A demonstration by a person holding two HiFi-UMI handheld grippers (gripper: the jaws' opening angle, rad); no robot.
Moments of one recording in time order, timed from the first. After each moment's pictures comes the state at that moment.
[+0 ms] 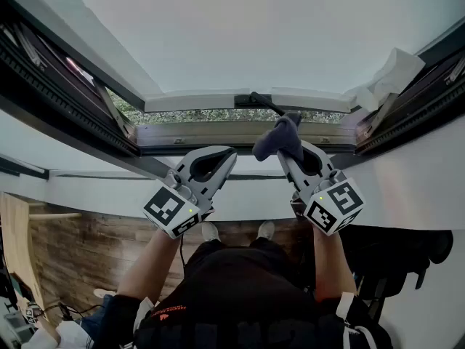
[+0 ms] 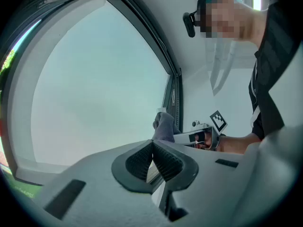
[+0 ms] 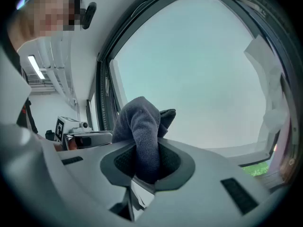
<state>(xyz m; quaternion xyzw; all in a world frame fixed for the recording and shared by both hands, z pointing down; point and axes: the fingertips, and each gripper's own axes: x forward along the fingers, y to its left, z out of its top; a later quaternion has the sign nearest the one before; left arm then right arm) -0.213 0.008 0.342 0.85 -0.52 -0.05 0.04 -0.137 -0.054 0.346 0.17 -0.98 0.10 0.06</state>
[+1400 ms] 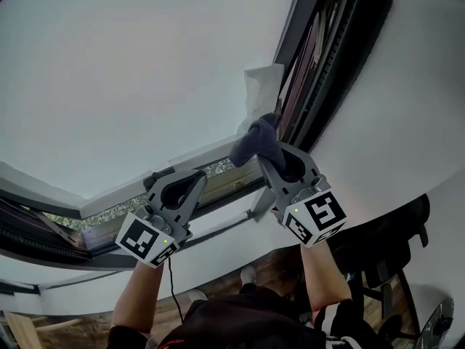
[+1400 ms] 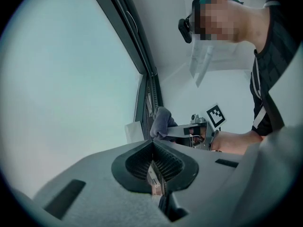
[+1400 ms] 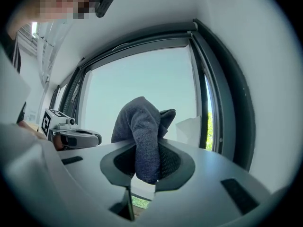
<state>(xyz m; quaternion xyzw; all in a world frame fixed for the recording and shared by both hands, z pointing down) -0.058 -0.120 0.243 0.92 -0.38 -0.06 -0.08 0.047 -0.171 0.219 0.39 -0.92 -0.06 0.00</state>
